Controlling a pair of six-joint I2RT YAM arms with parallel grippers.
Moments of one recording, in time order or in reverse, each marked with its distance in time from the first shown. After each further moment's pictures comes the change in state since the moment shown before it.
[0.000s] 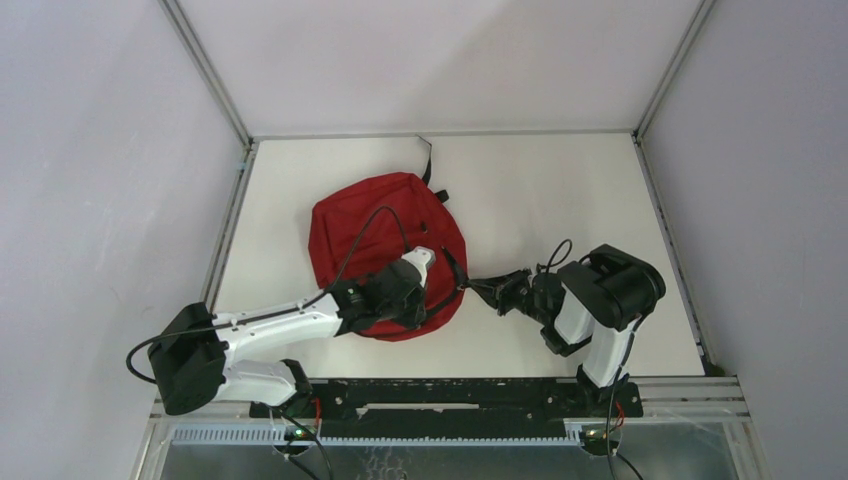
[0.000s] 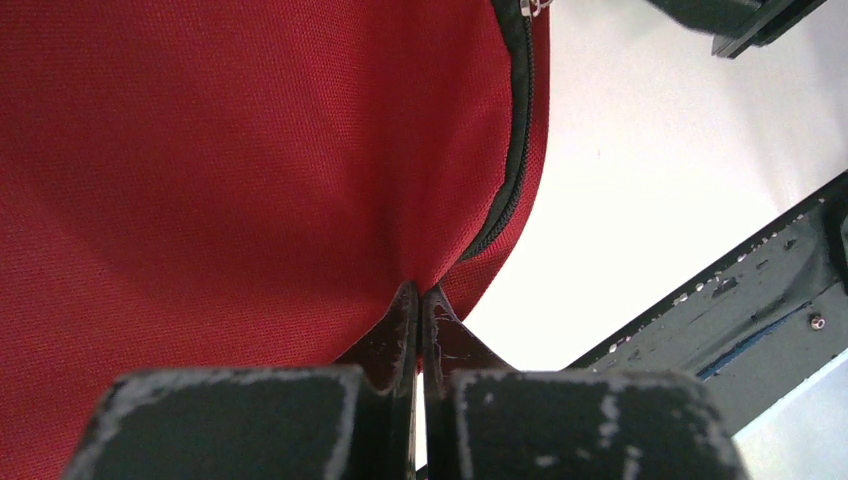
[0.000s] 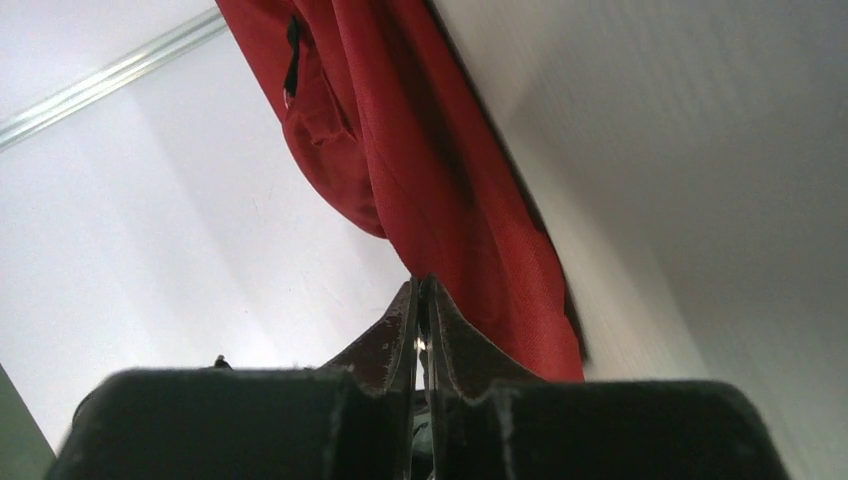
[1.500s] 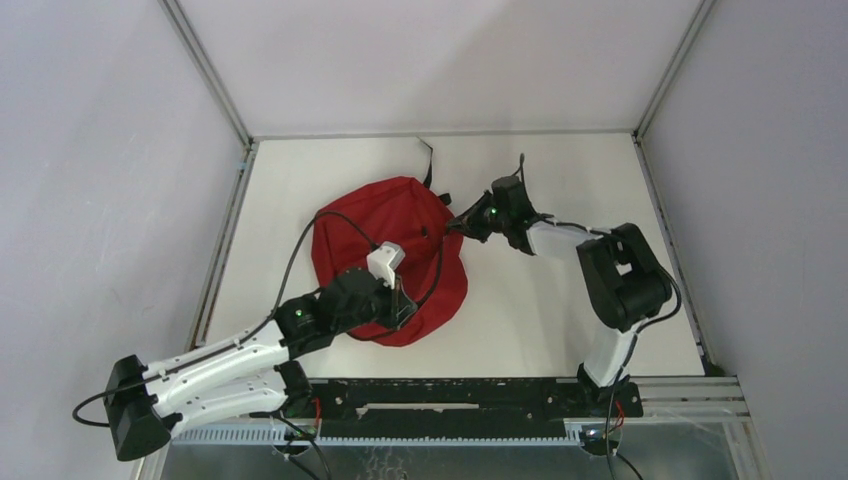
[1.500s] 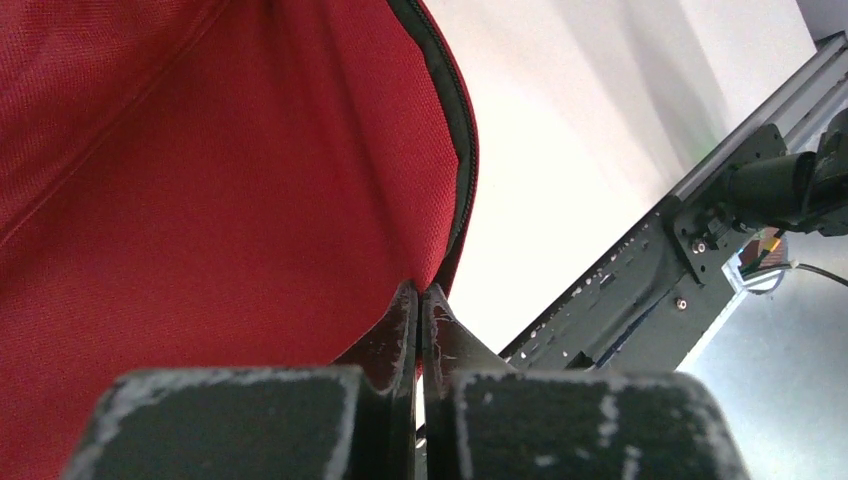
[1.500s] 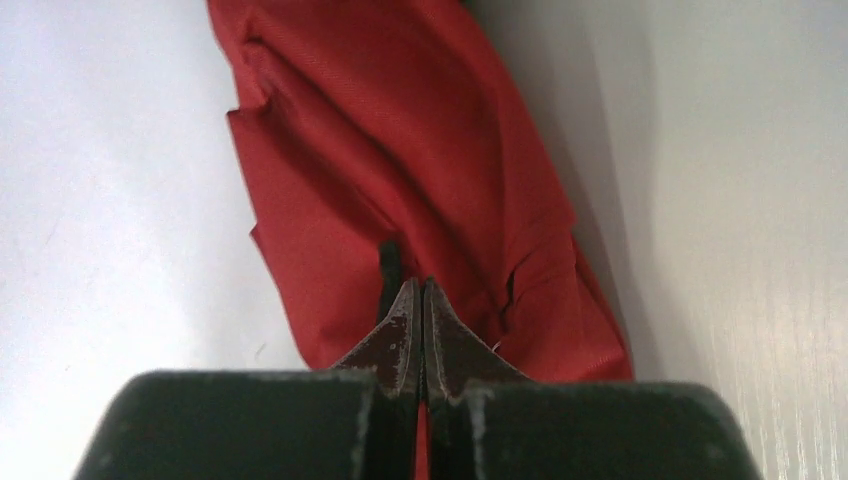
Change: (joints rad) left arm 0.005 -0.398 -0.116 0.032 0.012 0.001; right arm -0.063 -0.047 0.857 -1.180 -0.013 -0.593
